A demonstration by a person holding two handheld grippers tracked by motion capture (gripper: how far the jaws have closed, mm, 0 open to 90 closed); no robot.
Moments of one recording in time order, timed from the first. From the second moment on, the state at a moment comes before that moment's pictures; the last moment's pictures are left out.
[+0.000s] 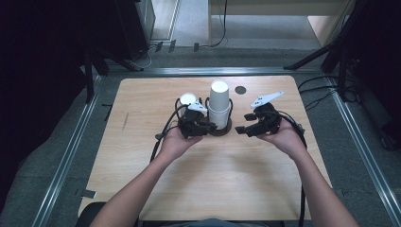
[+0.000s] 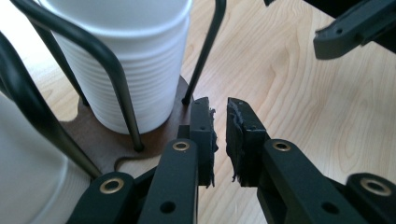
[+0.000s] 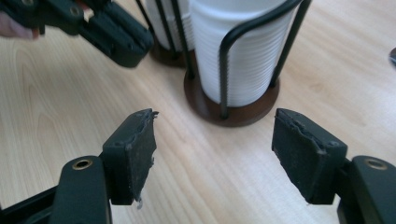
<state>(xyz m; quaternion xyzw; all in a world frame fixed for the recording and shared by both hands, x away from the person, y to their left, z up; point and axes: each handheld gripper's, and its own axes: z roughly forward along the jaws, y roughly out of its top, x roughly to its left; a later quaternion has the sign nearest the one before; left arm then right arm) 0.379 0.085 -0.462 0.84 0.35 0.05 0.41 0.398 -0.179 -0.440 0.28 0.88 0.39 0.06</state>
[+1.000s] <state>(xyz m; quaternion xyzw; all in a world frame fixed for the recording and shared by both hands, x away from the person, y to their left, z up) 0.404 0.082 -0.453 0.82 0.37 0.06 0.42 0.443 -0.138 -0.382 0.26 0.88 0.39 0.07</state>
